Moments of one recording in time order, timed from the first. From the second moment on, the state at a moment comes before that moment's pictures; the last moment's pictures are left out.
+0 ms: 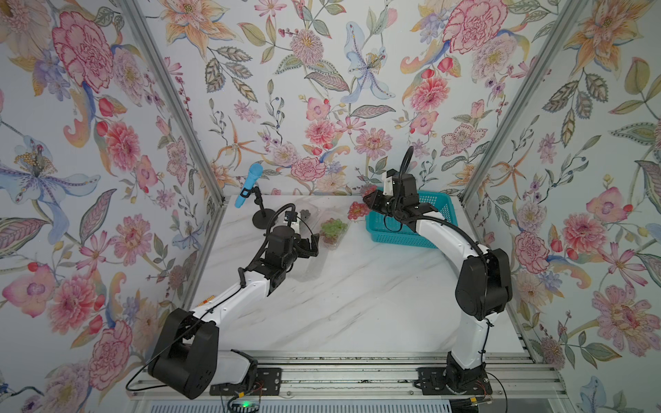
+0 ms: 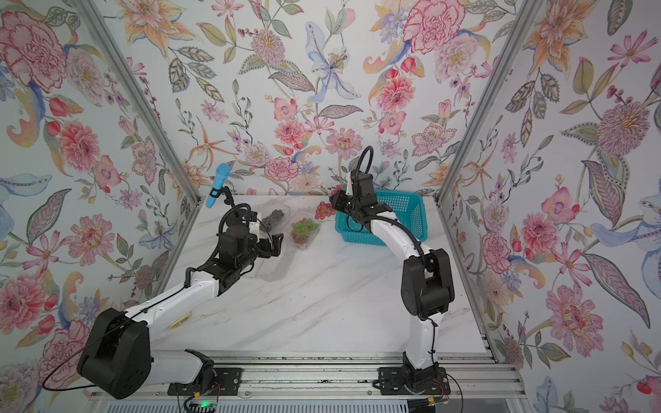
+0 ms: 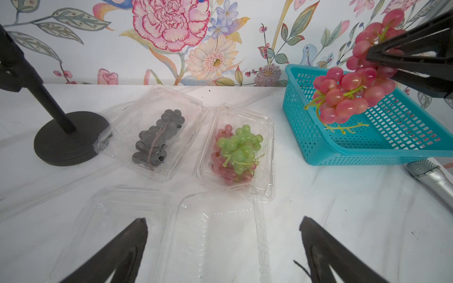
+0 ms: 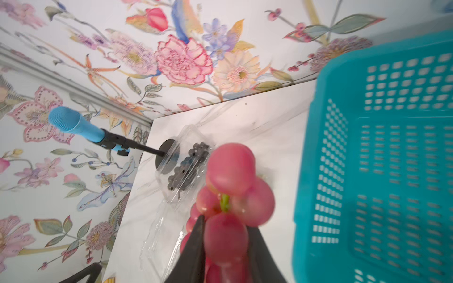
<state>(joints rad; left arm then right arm) -0.43 1.34 0.80 0.11 -0.06 -0.25 0.44 1.93 1.69 -0.24 -0.25 0.60</state>
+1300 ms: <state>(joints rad) -0.29 1.04 0.54 0.09 0.02 -0.32 0.78 2.12 1.48 -0.24 -0.24 0.62</state>
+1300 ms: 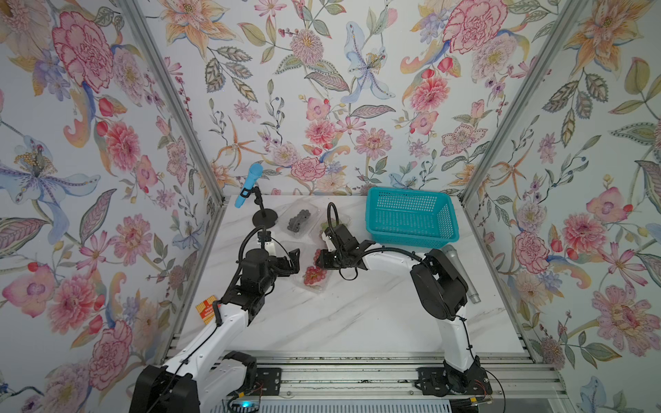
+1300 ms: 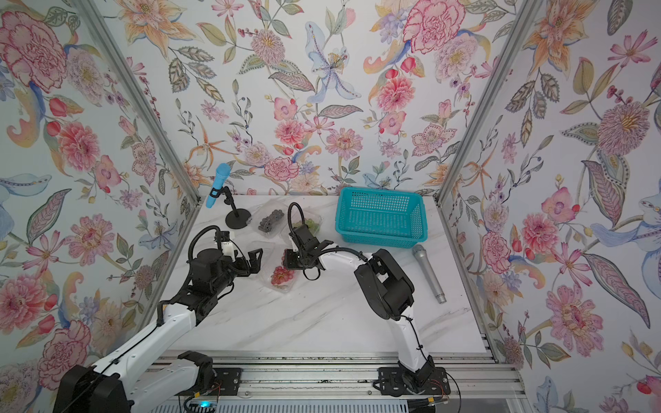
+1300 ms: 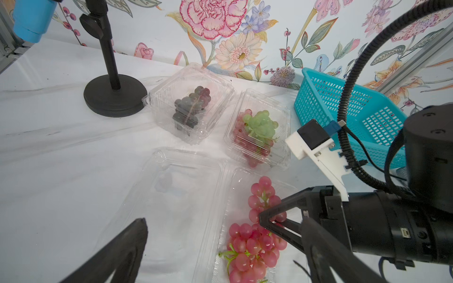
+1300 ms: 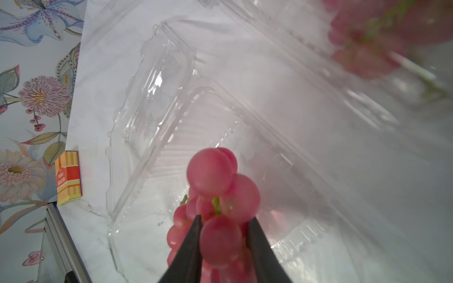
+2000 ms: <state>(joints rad) -0.29 1.15 0.54 0.13 0.02 -0.33 0.71 1.99 1.44 -0.18 -0.26 0.56</state>
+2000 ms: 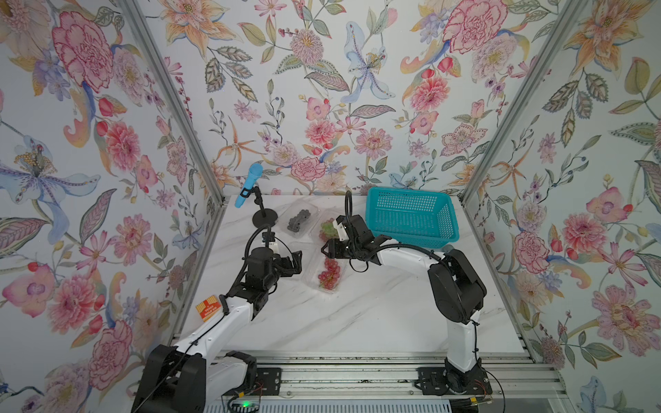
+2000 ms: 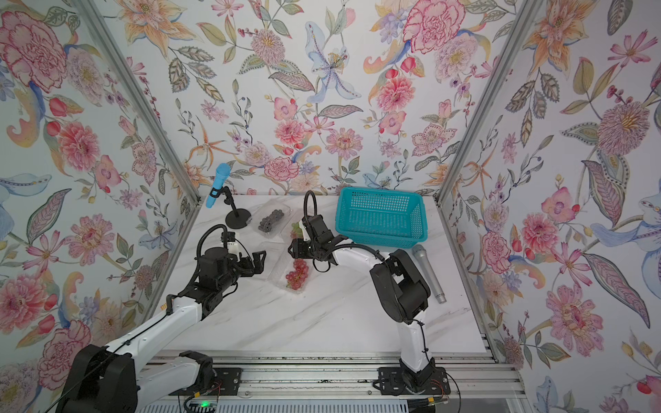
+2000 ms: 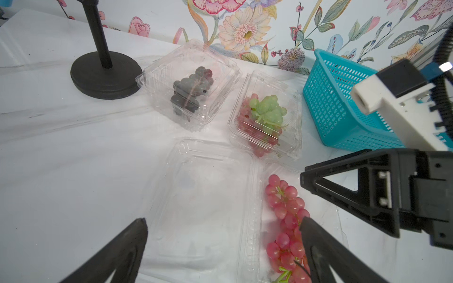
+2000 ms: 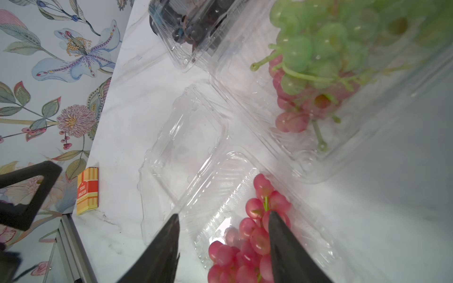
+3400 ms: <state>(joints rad) -0.18 1.30 0.54 0.19 0.13 -0.39 0.67 1.90 1.16 -0.10 -0.18 0.75</state>
